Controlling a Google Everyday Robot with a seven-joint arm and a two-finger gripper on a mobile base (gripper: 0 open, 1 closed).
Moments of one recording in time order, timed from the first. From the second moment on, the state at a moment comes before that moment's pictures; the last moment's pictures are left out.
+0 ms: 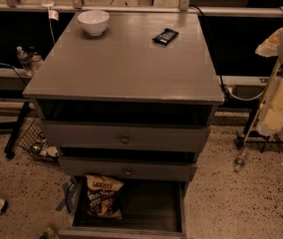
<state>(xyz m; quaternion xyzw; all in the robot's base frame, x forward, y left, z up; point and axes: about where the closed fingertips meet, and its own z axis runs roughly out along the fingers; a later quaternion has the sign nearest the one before) 0.438 -0.216 0.977 -0.60 0.78 -0.04 0.16</state>
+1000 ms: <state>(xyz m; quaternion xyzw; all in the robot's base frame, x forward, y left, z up) 0.399 -0.171 0.895 -0.61 0.78 0.03 0.12</state>
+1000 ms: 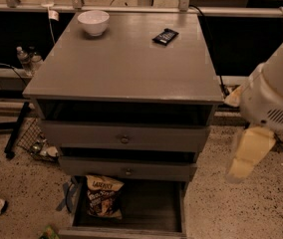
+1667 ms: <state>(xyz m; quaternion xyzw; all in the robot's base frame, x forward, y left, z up) 0.348 -0.103 0.761 -0.60 0.78 0.17 0.07</state>
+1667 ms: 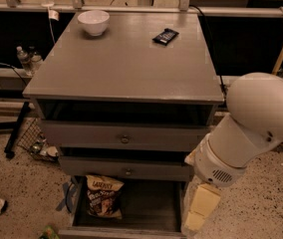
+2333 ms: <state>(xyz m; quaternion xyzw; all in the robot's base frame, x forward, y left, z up) 0.348 -0.109 0.739 -0.57 0.79 0.20 0.09</state>
